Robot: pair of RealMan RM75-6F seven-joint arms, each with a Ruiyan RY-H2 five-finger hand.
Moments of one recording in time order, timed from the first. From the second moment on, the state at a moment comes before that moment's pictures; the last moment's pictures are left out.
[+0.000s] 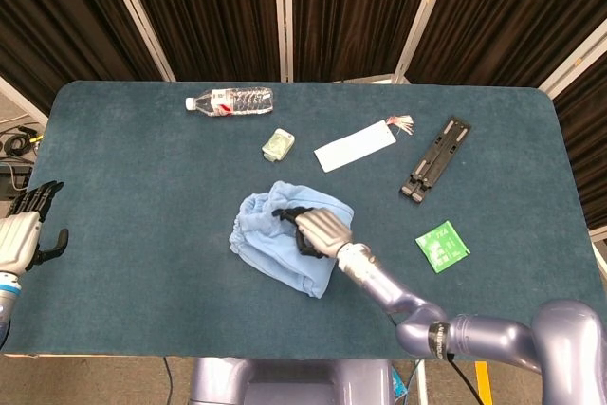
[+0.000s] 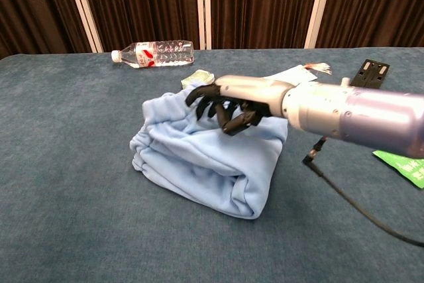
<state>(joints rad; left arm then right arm) -0.28 -1.08 -0.12 -1.59 1.20 1.13 -0.08 0.92 -1.66 0.22 -1.44 -1.16 0.75 0.02</state>
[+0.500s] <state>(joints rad) -0.28 -1.07 -0.11 -1.60 1.20 1.13 -0.08 0.94 -1.71 0.15 -1.40 -1.33 0.76 0.00</state>
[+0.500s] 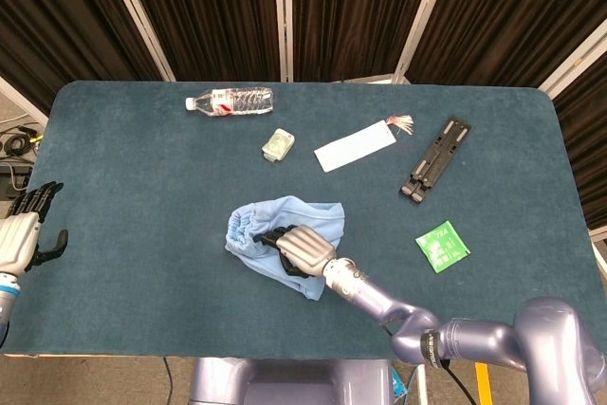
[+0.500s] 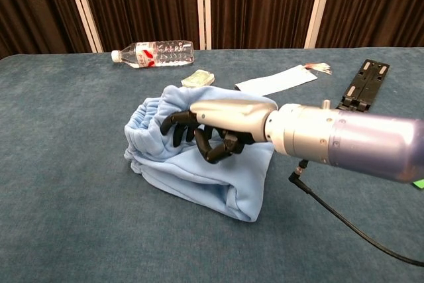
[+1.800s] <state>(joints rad) -0.26 -1.07 -0.11 -1.61 1.22 1.18 -0.07 0.83 -1.42 -0.01 -1.54 -1.72 1.09 0.04</state>
